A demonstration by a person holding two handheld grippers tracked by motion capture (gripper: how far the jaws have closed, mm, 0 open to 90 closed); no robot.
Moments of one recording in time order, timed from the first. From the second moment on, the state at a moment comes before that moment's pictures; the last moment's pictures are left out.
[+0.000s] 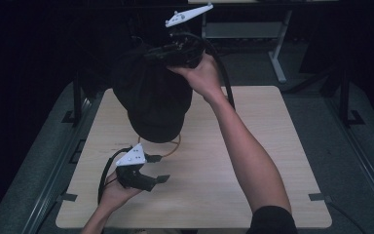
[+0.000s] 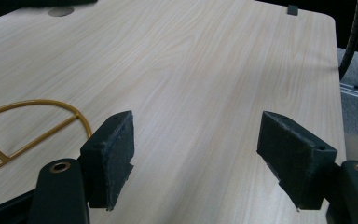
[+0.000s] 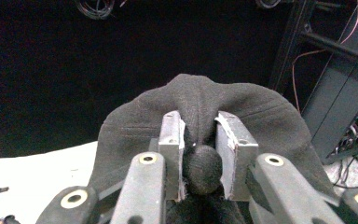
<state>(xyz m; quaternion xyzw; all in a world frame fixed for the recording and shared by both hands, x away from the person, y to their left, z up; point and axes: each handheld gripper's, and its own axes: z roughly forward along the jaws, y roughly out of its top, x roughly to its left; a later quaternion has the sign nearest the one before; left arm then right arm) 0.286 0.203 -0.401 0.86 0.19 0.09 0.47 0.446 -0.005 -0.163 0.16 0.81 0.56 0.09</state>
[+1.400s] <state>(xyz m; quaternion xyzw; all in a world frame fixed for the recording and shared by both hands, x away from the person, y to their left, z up) 0.283 0.193 -0.405 0.86 0.17 0.09 0.46 0.487 0.055 -0.210 0.20 0.84 0.50 0.05</state>
